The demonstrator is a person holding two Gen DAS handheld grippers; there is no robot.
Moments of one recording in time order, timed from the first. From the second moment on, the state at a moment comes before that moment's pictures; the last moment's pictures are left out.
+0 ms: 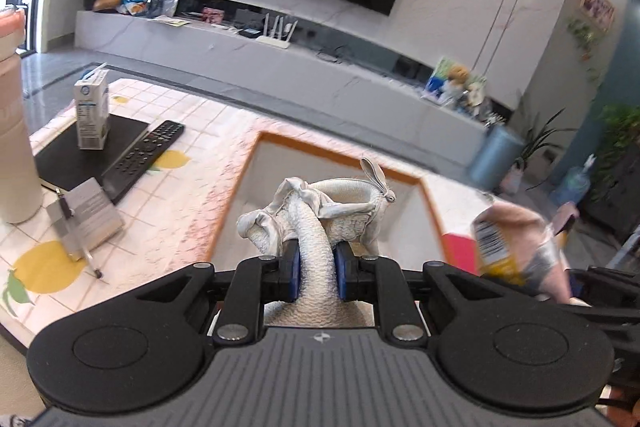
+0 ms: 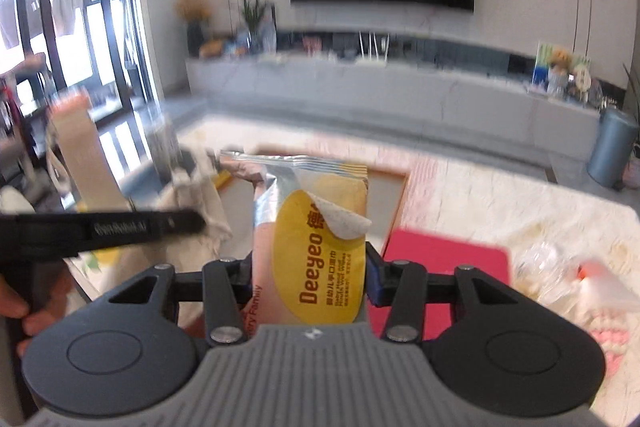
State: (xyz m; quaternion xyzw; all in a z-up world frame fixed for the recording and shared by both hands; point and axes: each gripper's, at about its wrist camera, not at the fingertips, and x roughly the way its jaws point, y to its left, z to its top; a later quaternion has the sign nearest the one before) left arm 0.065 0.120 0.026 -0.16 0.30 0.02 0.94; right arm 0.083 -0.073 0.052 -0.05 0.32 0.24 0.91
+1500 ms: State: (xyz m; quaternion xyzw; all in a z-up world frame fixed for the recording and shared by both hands) left arm 0.032 0.084 0.069 -0.12 0.25 0.10 0.96; right arm 0.074 -0.138 0.101 -0.04 0.26 0.18 0.95
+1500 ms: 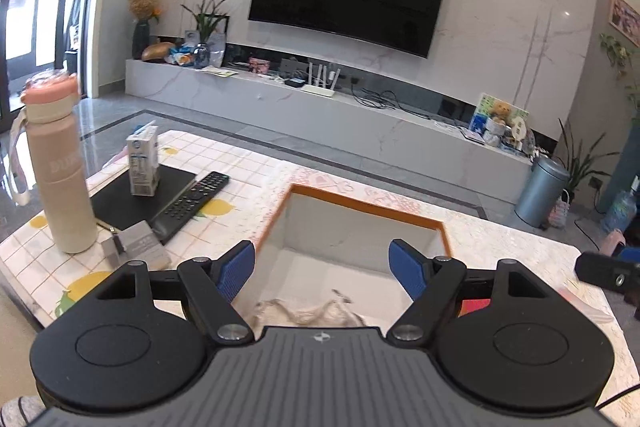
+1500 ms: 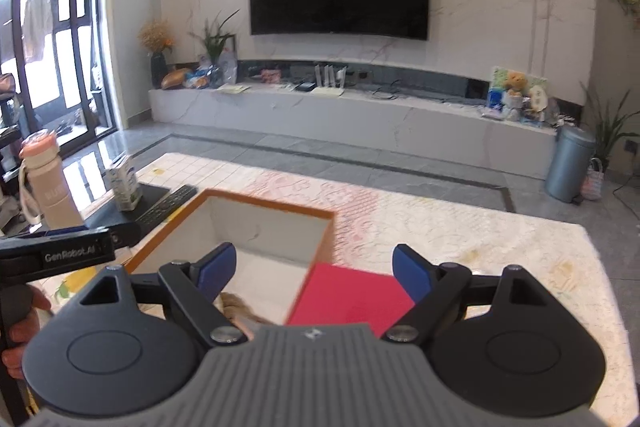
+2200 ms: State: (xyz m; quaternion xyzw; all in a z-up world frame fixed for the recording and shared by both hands) left arm 0.097 -0.088 0.084 -0.01 0.29 -0.05 0.96; right arm 0.117 -0.327 0.022 0.01 0.34 -0.04 0.94
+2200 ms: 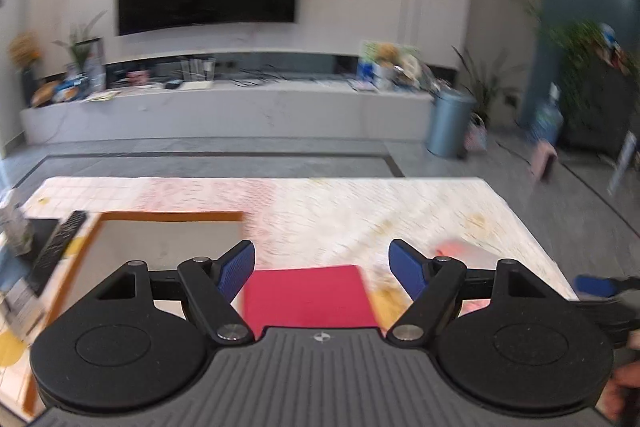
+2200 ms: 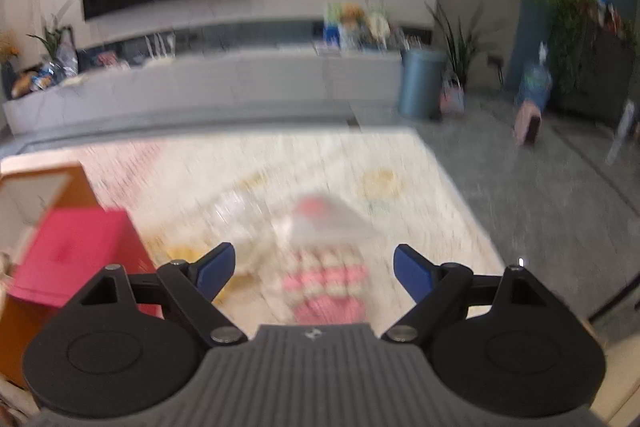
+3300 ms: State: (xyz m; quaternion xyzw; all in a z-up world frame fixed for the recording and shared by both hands) left arm 0.314 -0.213 -0.079 -0.03 0.56 -0.03 0.83; right arm 0.200 -0.366 -0.101 0.11 0.45 0.00 0.89
